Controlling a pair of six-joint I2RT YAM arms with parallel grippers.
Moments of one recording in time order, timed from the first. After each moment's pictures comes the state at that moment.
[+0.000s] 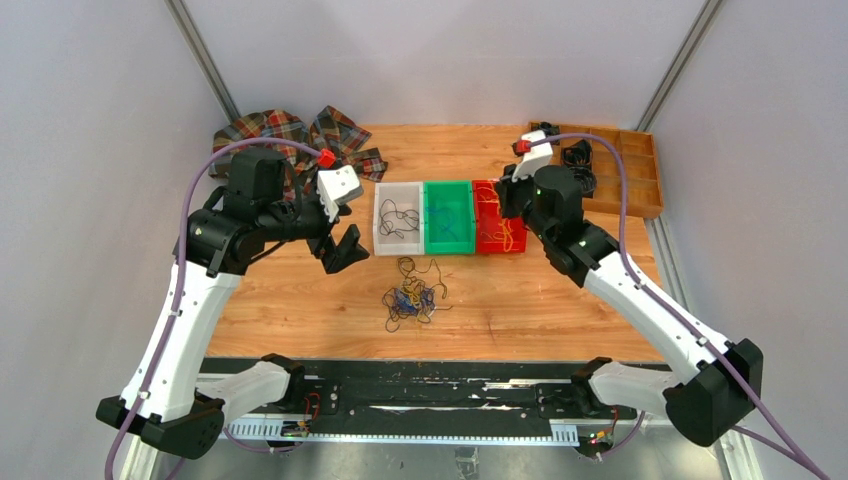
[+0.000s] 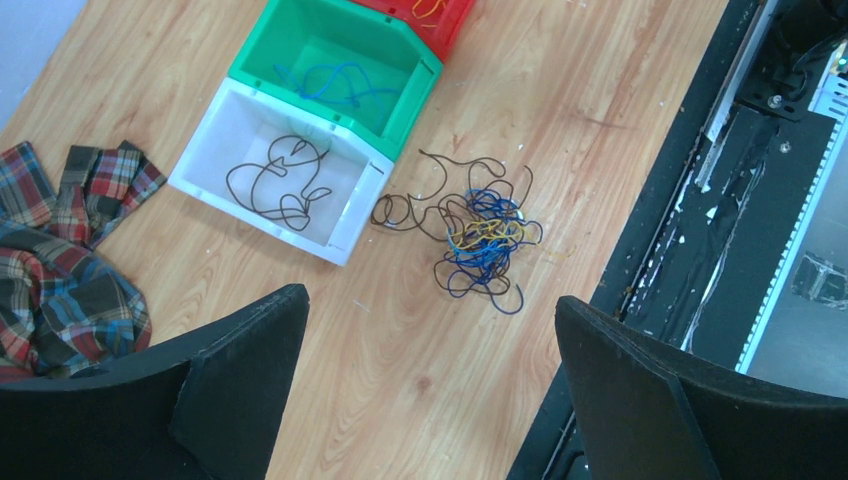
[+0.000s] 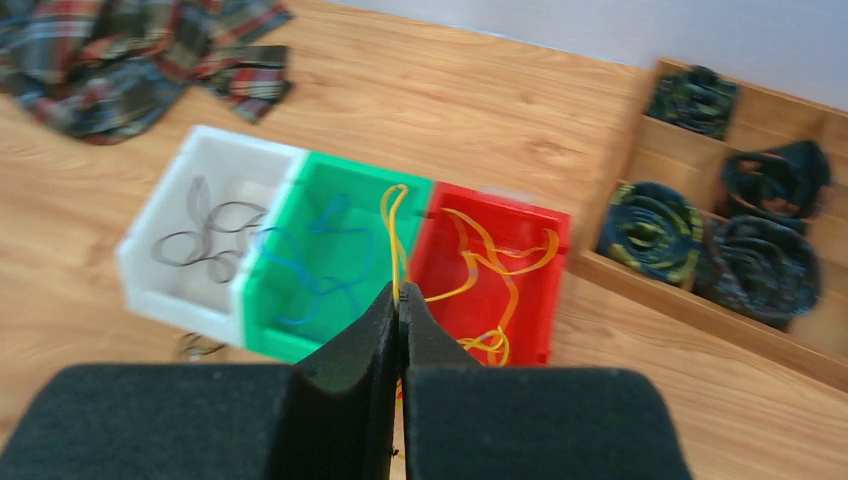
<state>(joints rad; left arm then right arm) -0.35 1.07 1.48 -1.07 0.60 0.49 0.57 1.16 1.03 -0.11 0.17 0.08</state>
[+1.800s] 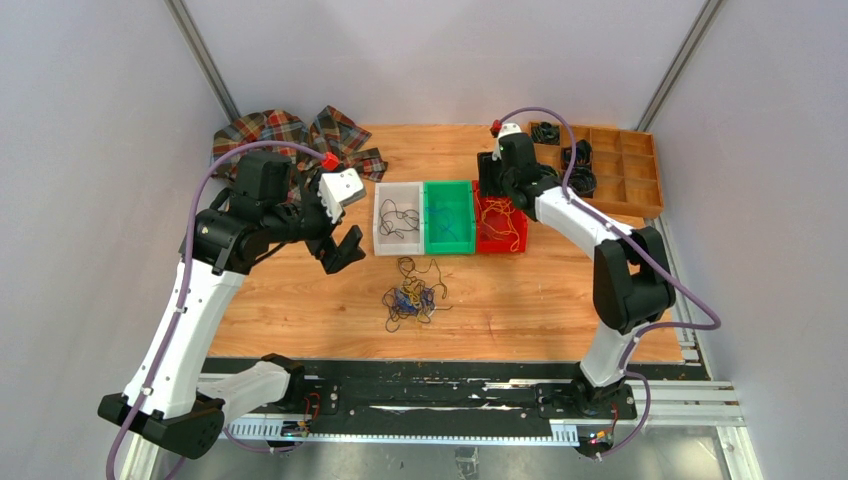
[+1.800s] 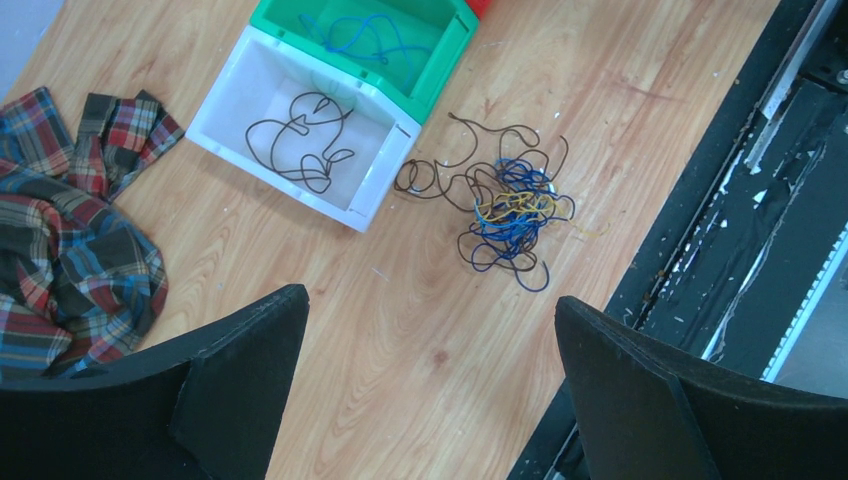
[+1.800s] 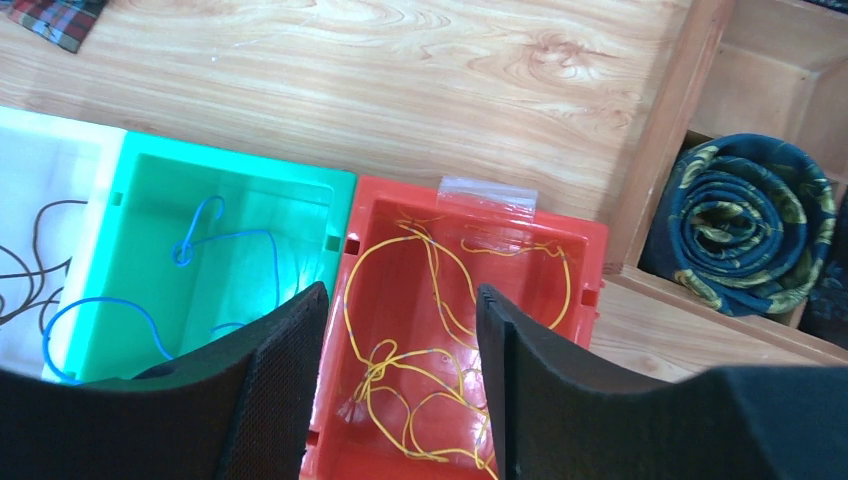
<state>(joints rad) -0.35 1.07 1.44 -1.07 0.51 0.50 0.39 1.75 1.32 -0.15 0.09 0.12</state>
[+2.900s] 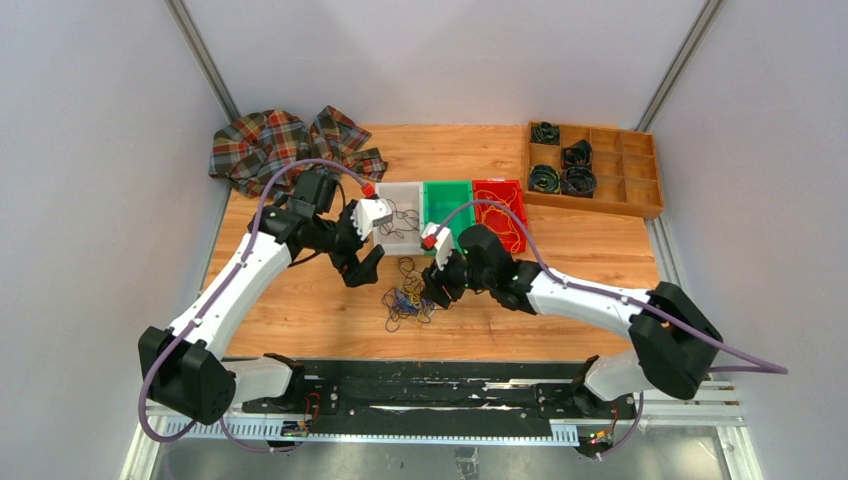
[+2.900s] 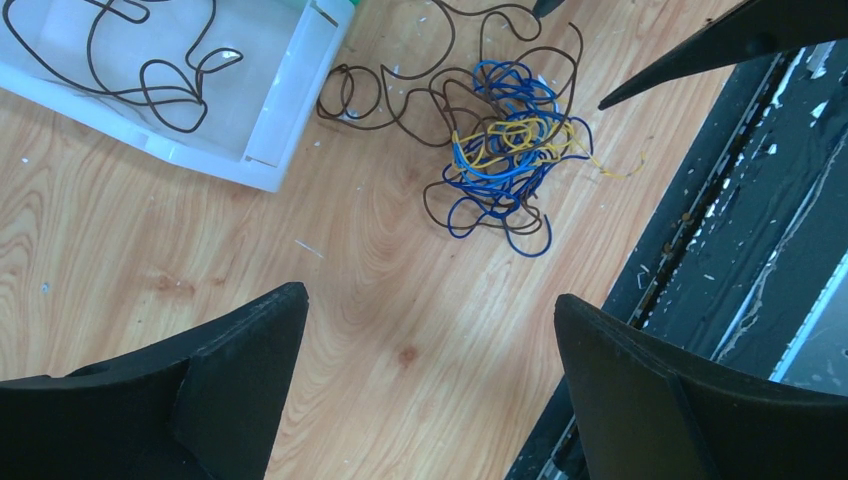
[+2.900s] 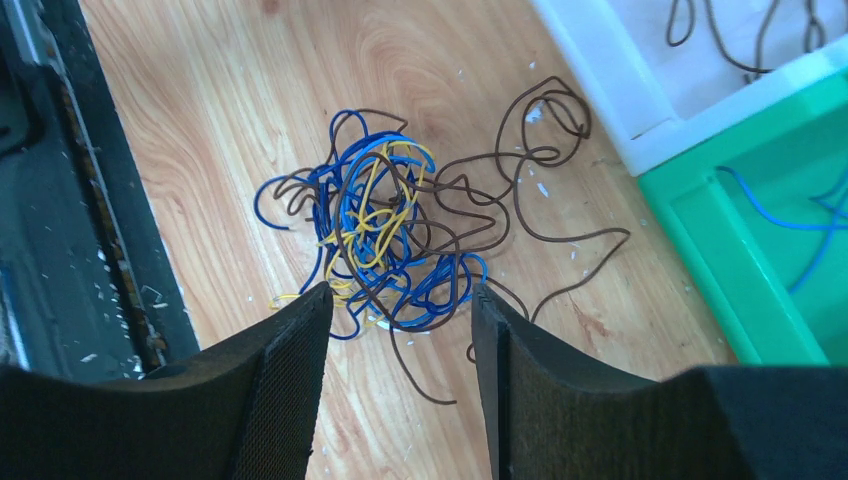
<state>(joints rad) -0.35 1.23 1.11 -0.89 0.54 0.57 0.87 1.41 0.77 0.06 -0.30 -0.07</state>
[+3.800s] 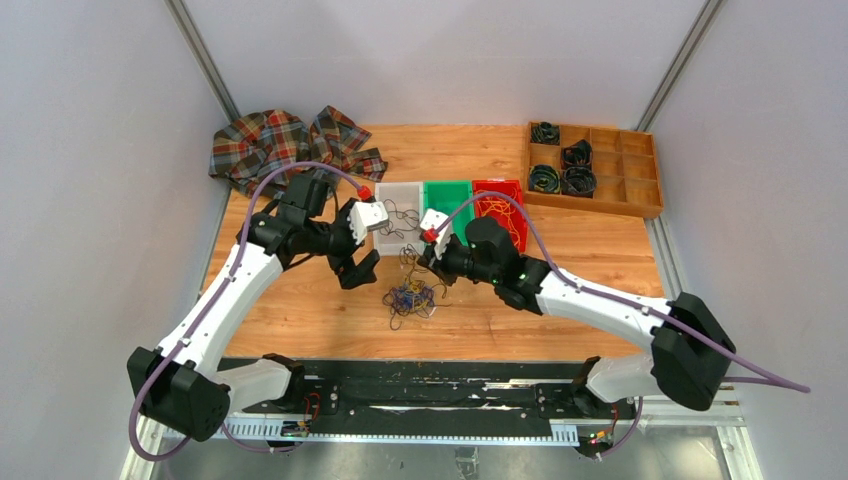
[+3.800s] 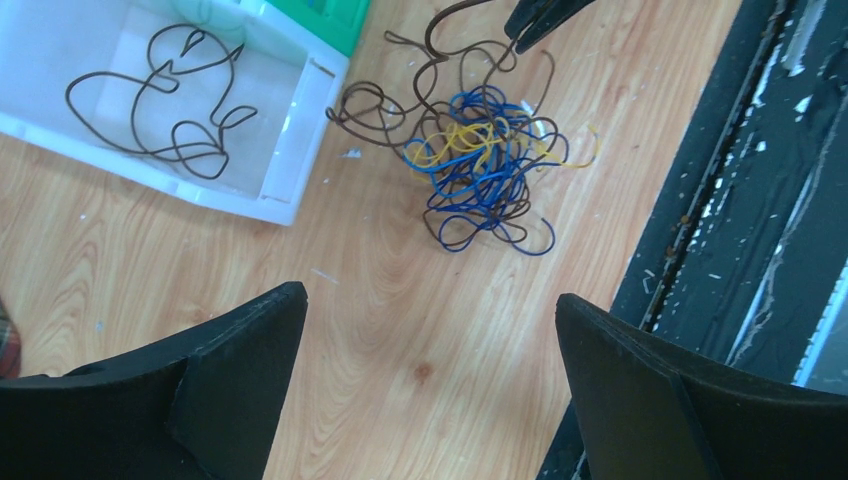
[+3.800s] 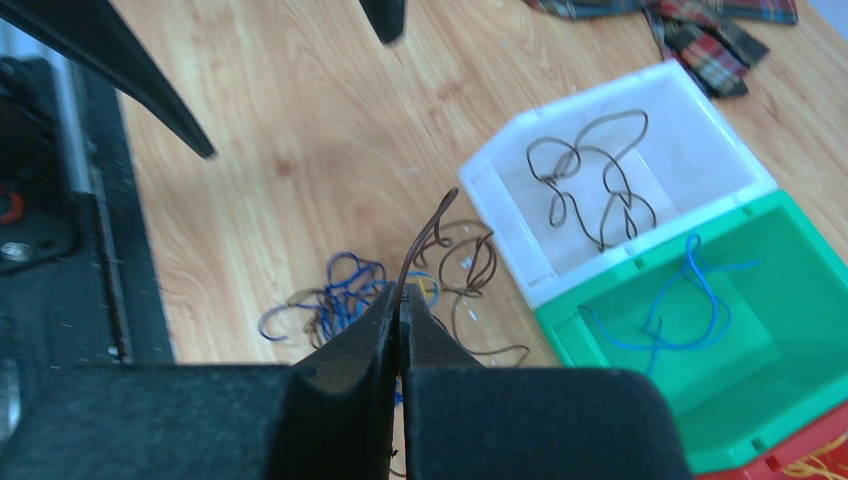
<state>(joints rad) -0.35 1.15 1.10 -0.87 0.59 0.64 0.90 1.31 0.82 0.15 -0.24 -0.17</state>
